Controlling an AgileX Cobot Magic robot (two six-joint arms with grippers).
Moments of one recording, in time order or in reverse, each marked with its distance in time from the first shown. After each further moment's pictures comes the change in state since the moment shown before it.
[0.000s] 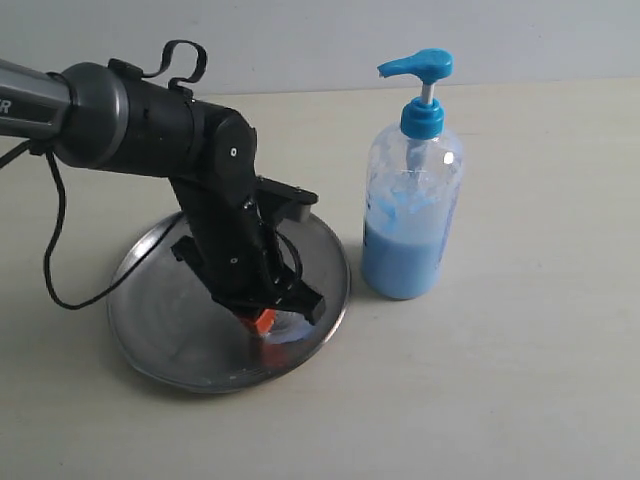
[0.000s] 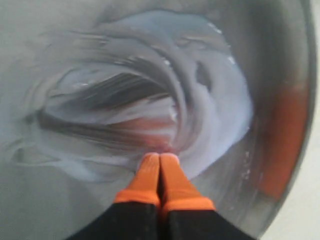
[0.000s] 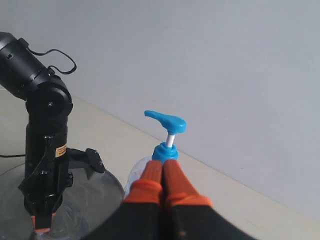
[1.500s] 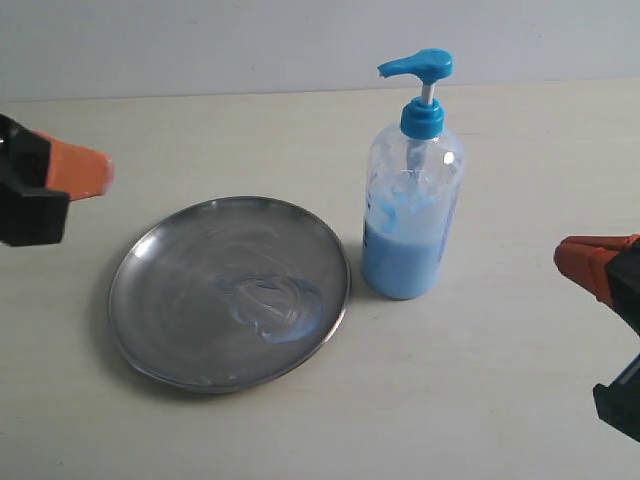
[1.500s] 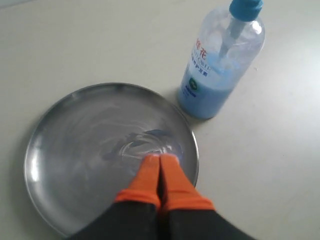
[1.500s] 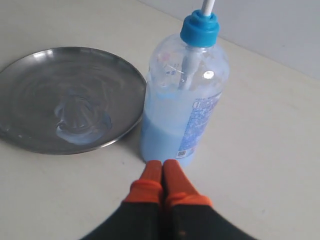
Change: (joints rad) left arm 0.000 -1.135 0.512 0.151 -0.265 -0.146; right arm 0.000 0.378 0.000 0.111 0.073 0.072
